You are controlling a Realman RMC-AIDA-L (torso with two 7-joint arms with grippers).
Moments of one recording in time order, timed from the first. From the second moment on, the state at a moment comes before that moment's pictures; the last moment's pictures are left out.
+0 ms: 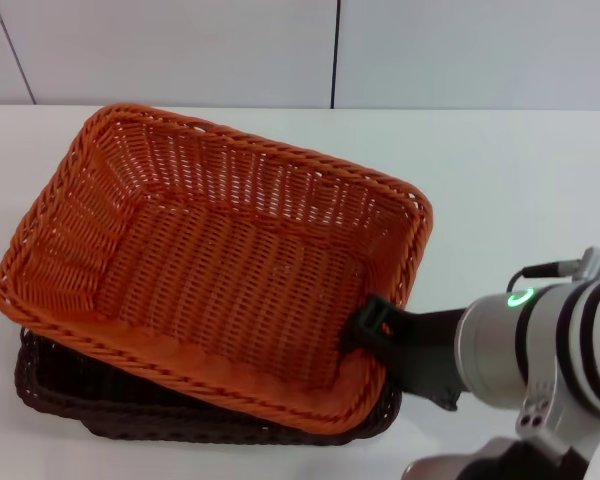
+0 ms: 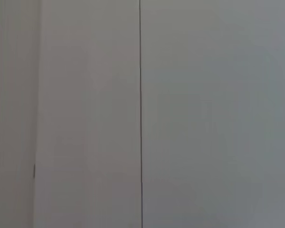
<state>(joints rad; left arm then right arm) 0.00 -2.07 -0.98 -0.44 1.95 1.38 0.19 0.33 2.07 -2.14 -2.07 -2.83 -1.45 1.48</state>
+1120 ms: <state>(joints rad) 0.00 -2.06 -0.98 -0.42 1.96 1.35 0.19 0.27 2.08 -2.41 -2.09 -2.93 -1.29 1.57</state>
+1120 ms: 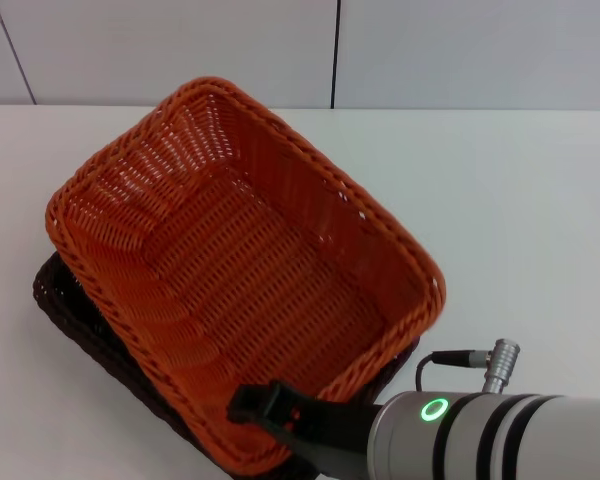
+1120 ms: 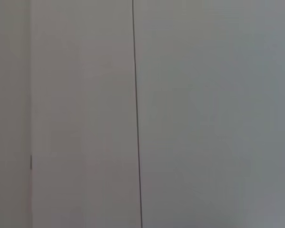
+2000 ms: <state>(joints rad) 0.06 -2.06 -0.98 -0.42 1.96 1.37 0.17 0.24 2.08 -2.46 -2.08 -2.93 -1.18 1.56</state>
